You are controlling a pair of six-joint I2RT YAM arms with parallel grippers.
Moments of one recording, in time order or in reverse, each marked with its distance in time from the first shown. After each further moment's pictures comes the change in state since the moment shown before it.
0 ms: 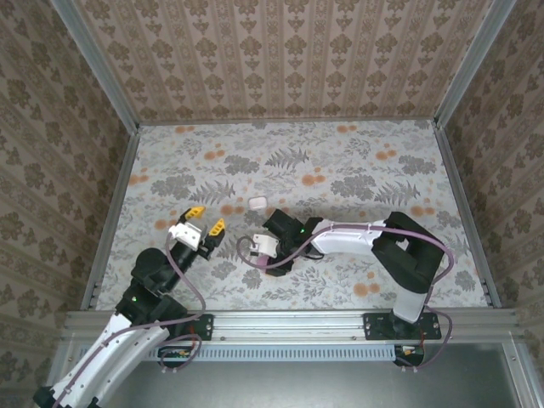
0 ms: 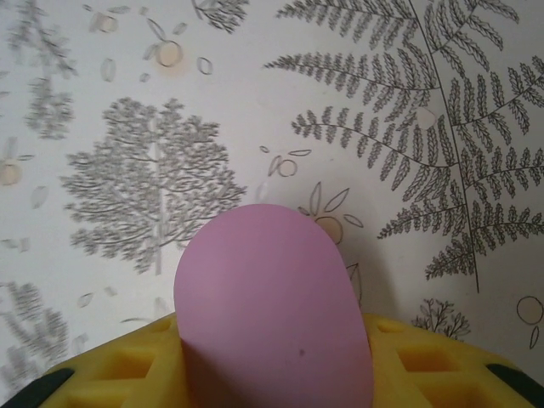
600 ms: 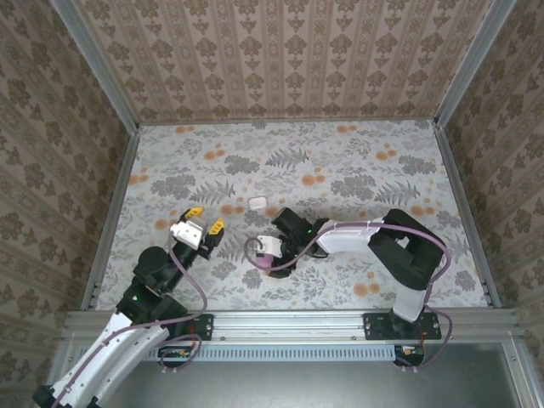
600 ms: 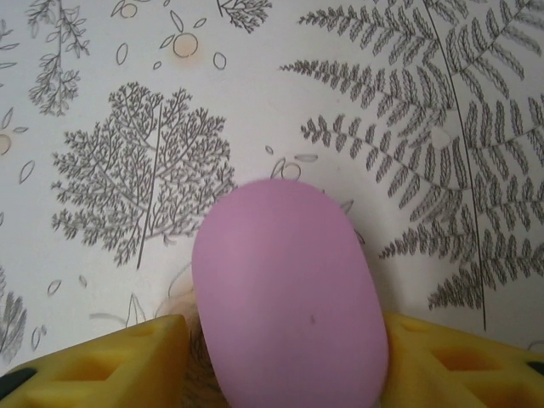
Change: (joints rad) left arm 0.000 0.022 0.000 -0.019 -0.029 0.000; right arm -0.079 0.004 -0.079 0.127 -0.161 -0.158
